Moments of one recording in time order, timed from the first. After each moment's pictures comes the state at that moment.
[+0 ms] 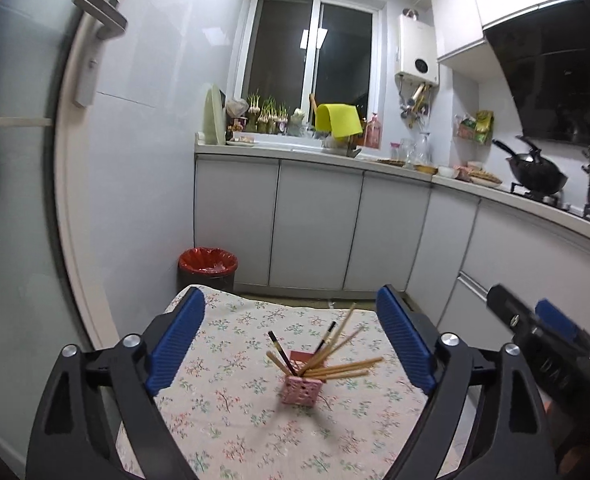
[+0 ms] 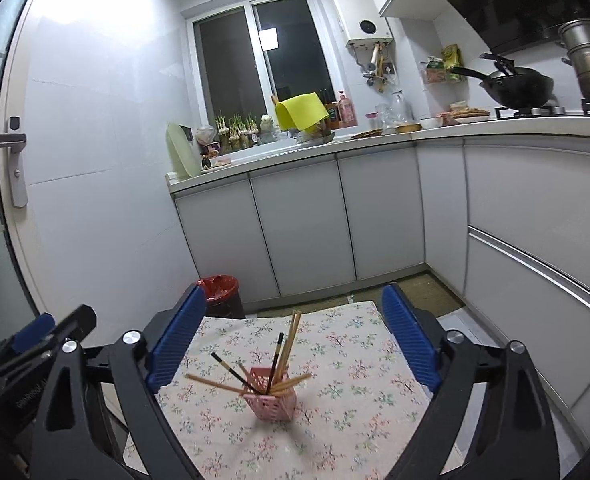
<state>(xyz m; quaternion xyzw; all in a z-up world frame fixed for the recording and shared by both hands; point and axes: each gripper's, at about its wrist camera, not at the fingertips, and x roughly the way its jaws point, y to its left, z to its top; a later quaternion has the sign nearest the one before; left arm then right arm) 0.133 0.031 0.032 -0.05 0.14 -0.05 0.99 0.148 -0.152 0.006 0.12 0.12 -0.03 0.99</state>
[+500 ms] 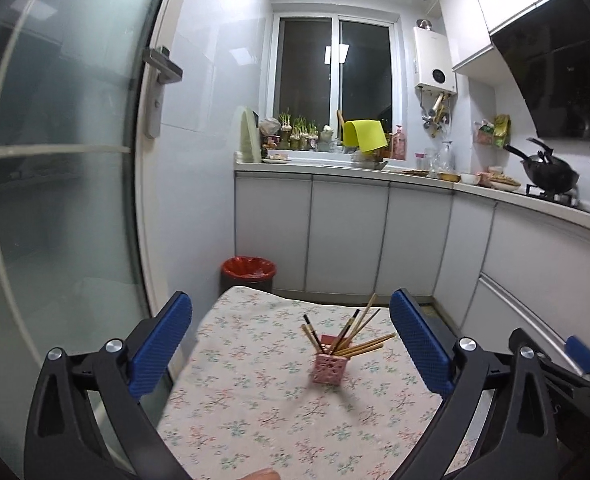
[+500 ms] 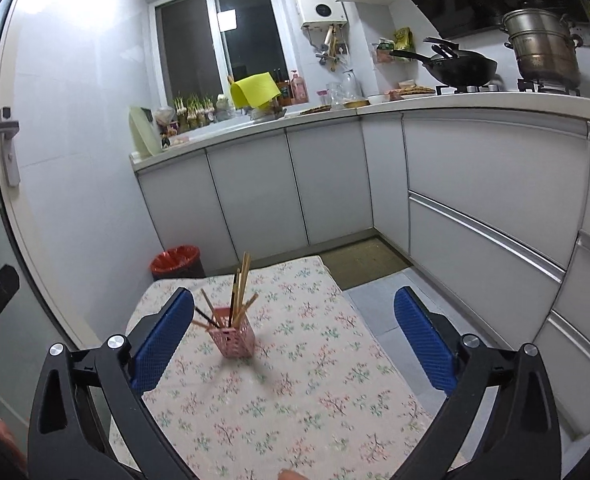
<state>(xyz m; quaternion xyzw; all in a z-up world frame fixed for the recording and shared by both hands) 0.029 0.028 0.043 -0.02 0.11 0.02 0.99 0.049 -0.161 -0.008 0.12 0.18 -0.11 0.97</state>
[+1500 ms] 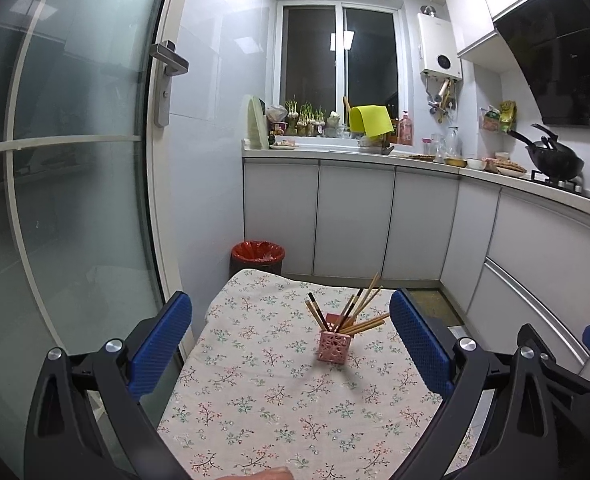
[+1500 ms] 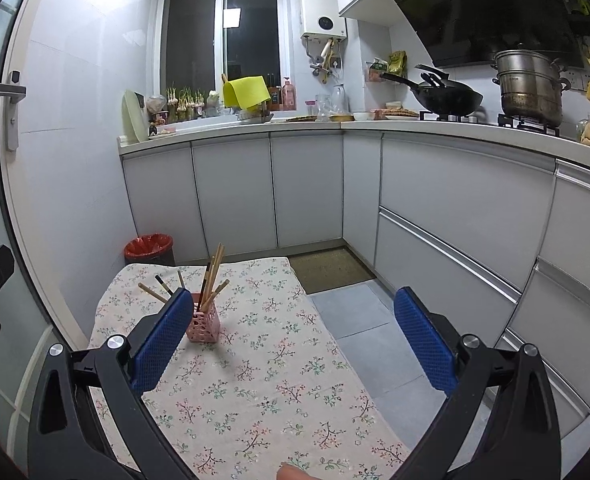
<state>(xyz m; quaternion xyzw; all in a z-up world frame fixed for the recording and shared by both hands) 0.012 0.020 0.036 -0.02 0.14 0.04 0.99 0.007 -0.147 -0.005 0.06 0.18 -0.15 0.97</state>
